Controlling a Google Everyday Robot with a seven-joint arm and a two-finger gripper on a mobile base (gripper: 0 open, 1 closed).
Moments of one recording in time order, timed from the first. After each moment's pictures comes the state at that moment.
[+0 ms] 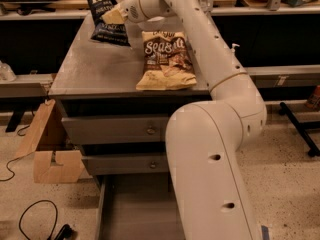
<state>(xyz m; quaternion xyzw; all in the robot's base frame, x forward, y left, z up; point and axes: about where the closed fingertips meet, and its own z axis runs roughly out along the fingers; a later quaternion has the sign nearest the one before) 0.858 0.141 0.948 -0.48 0.67 0.26 0.50</state>
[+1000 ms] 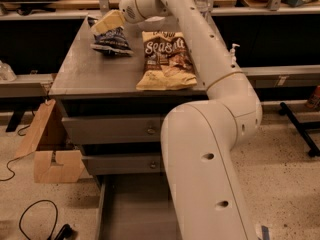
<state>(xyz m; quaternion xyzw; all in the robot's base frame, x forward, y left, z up) 0.857 0.147 0.944 -0.48 0.68 0.26 0.49</state>
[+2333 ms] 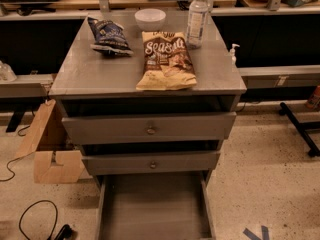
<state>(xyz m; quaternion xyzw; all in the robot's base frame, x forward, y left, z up) 0.718 -0.108 1.192 -0.33 0.70 0.08 0.63</state>
